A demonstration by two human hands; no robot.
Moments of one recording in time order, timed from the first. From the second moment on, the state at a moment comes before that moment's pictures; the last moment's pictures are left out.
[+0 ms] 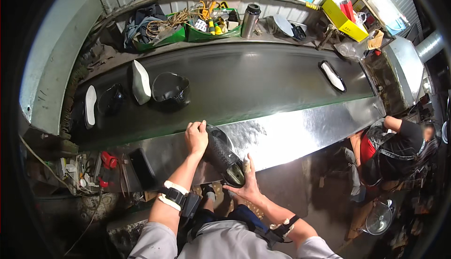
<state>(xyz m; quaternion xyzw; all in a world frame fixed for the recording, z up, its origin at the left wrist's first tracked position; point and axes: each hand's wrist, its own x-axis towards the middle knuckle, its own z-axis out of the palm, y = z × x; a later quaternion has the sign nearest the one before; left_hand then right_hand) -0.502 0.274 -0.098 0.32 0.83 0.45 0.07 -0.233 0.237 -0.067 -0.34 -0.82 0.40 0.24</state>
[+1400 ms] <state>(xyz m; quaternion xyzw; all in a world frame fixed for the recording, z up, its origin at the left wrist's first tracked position) -0.445 -0.164 0.111 -0.13 0.82 0.49 -0.25 -0.367 0.030 0.082 -0.06 -0.66 0.75 -0.07</state>
